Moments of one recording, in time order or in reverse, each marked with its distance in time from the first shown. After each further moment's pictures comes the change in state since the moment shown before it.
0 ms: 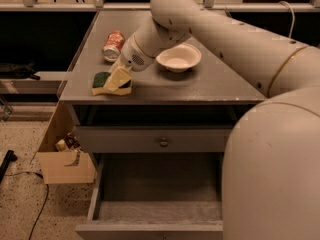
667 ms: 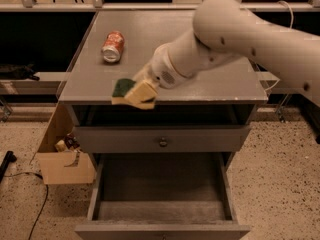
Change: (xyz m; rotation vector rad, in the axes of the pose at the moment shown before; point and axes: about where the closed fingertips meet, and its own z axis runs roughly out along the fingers) arm 0.040 0.073 -0.071 0.146 -0.058 0.096
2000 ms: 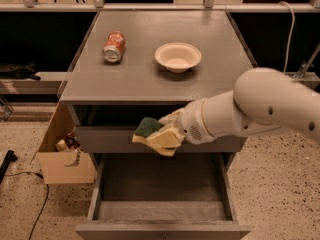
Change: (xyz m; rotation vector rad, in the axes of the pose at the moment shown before) arm 0.097 0.071 -0.025 0.083 -0.053 0.249
